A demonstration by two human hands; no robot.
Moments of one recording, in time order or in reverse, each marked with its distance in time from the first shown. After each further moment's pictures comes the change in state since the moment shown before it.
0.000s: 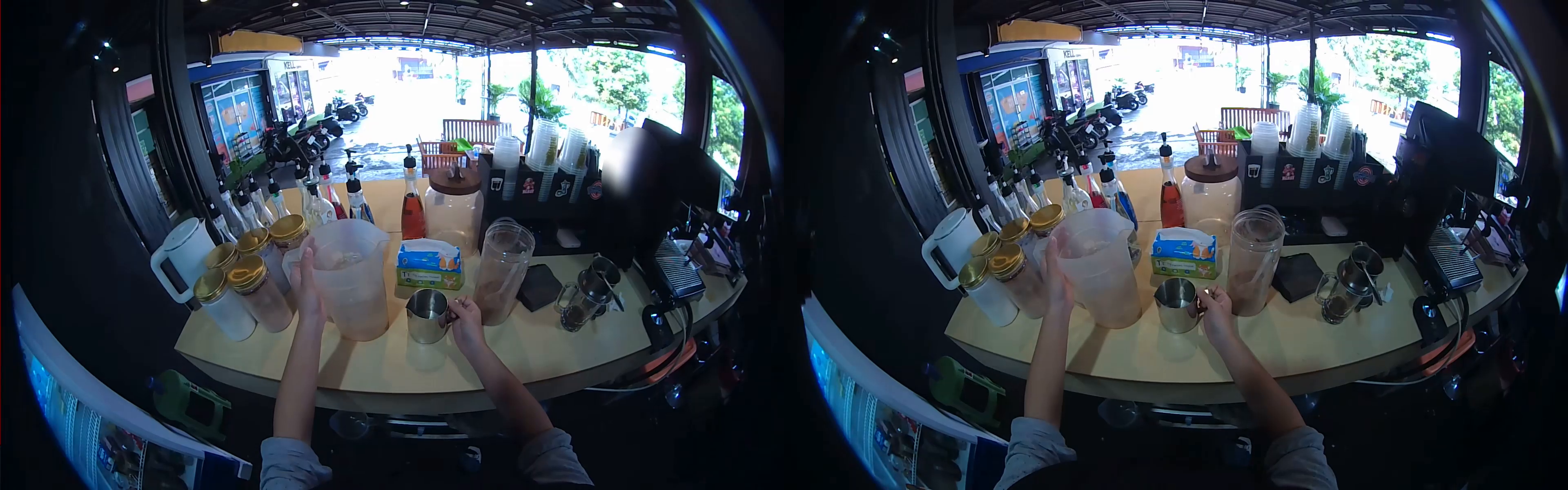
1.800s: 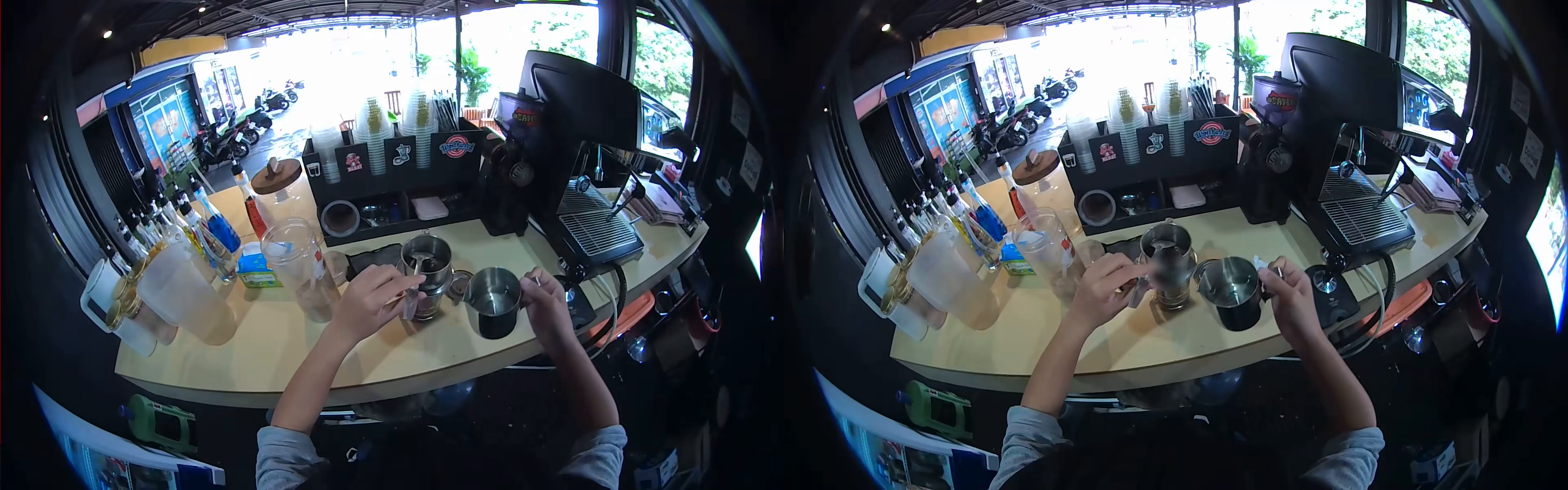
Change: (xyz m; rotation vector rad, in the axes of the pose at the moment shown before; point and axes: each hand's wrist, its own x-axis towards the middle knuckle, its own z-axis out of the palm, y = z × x) left_hand -0.182 -0.085 0.347 0.600 -0.928 0.859; right_hand -0.112 -0.358 -0.245 -0.314 0.063 -0.160
